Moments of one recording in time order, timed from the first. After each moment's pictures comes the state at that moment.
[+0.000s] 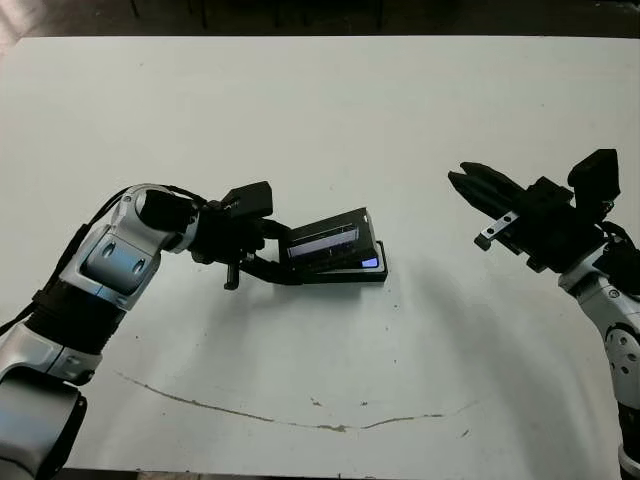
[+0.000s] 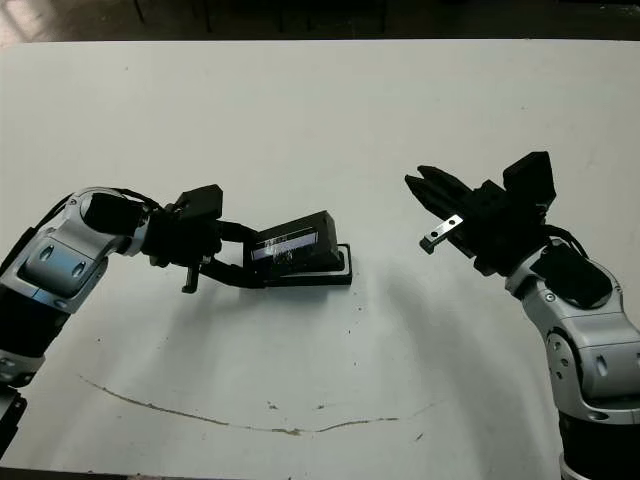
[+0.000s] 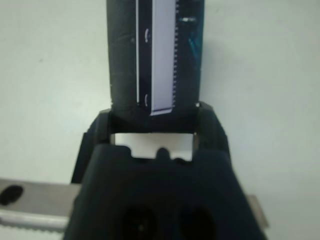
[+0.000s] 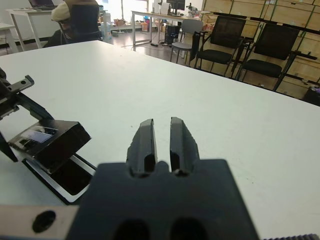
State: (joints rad) left arm -0.63 0.64 -0.37 0.10 -0.03 0.33 -1.21; right arm -0.20 -0.56 -0.13 -0.36 0.39 0.47 0.53
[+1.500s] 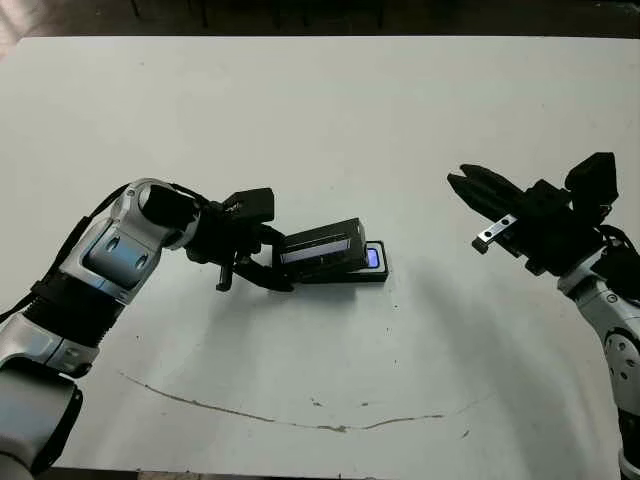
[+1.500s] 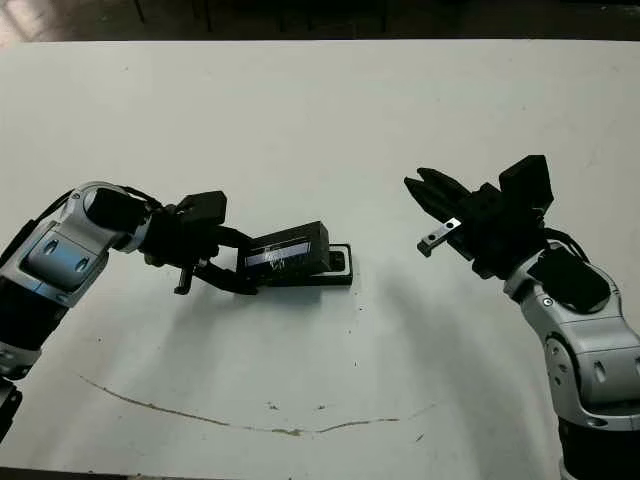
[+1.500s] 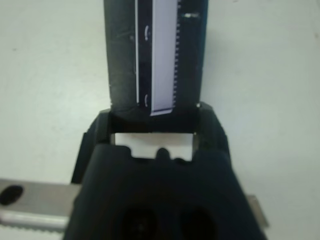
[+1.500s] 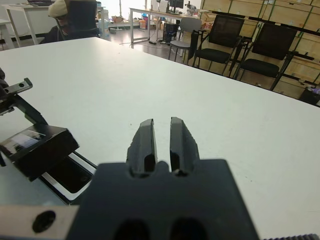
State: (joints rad) left arm -0.66 0.64 -0.41 0.15 -0.05 0.34 -1.31; right arm -0.18 -0.56 -0.12 -0.39 0.37 0.48 0.51
